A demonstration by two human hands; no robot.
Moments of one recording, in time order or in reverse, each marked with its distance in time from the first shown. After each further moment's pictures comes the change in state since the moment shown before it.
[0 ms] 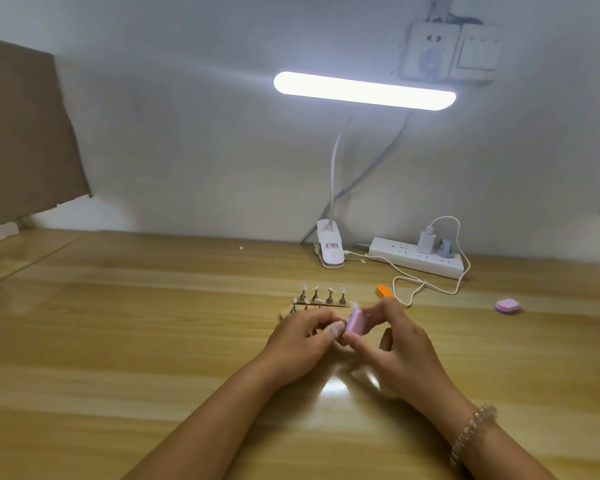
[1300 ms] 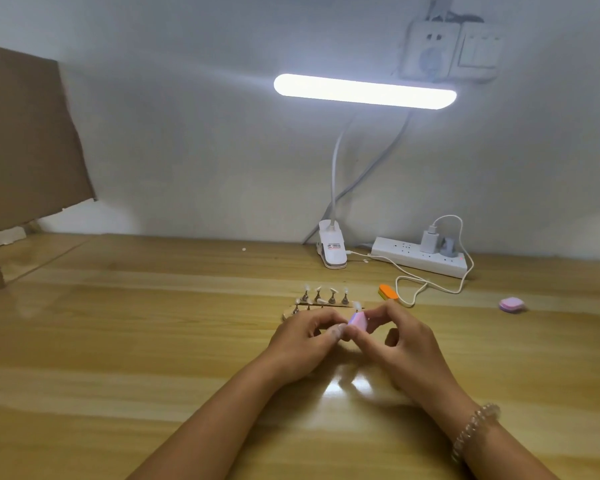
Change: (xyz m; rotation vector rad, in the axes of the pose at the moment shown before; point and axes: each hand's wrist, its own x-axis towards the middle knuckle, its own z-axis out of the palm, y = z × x) left_hand 0.002 -0.002 0.001 -0.058 -0.013 -0.009; right_hand 0.000 -0.005 -0.001 0.016 0.033 0.053
